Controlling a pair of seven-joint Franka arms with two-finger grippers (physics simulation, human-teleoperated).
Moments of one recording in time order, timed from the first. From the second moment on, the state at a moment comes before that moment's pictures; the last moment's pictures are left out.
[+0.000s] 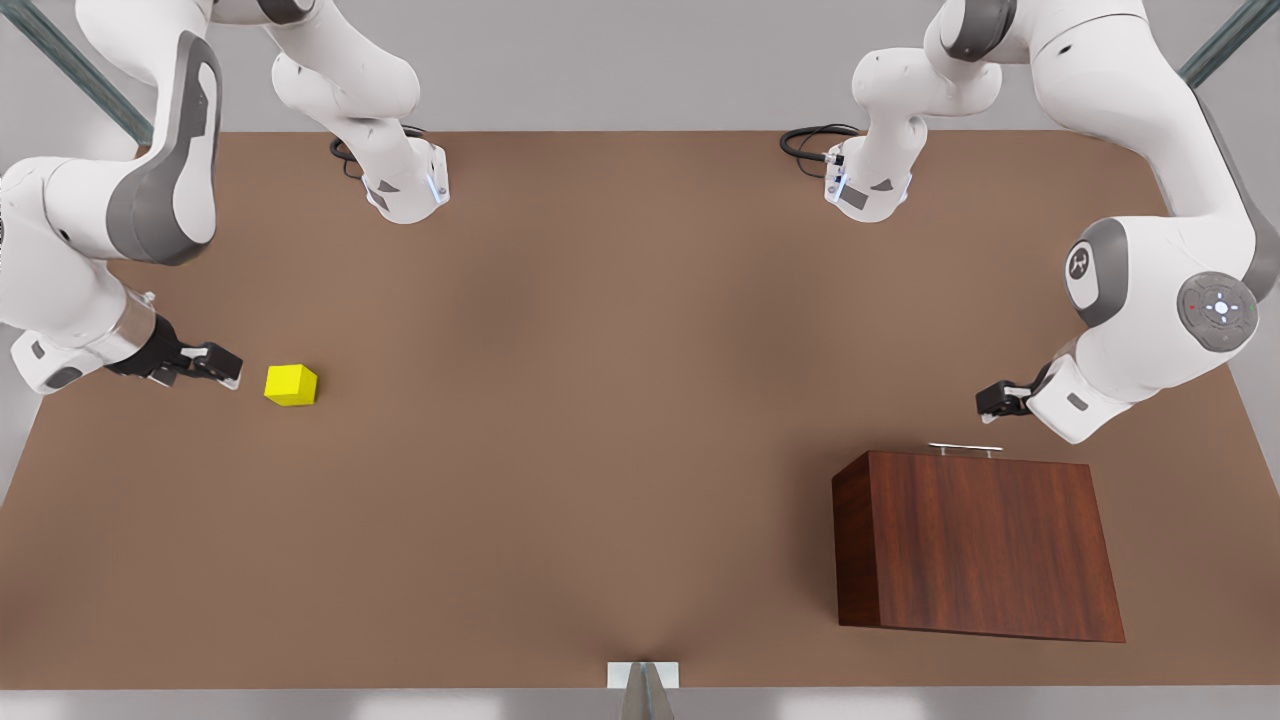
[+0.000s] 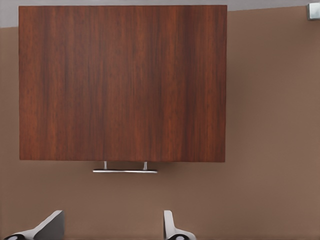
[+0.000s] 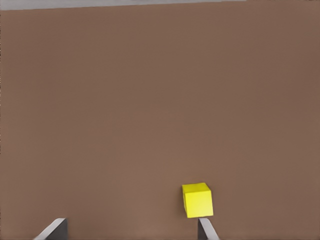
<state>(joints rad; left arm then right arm) -0.07 0.31 0.05 -1.39 0.00 1.69 0.03 -0.08 0.14 0.02 -1.53 -0.01 1.69 -0.02</state>
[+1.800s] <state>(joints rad) -0.06 0.18 0.10 -2.27 -0.30 2.72 -1.13 -0.12 0.42 -0.15 -2.21 0.14 2.50 -0.38</state>
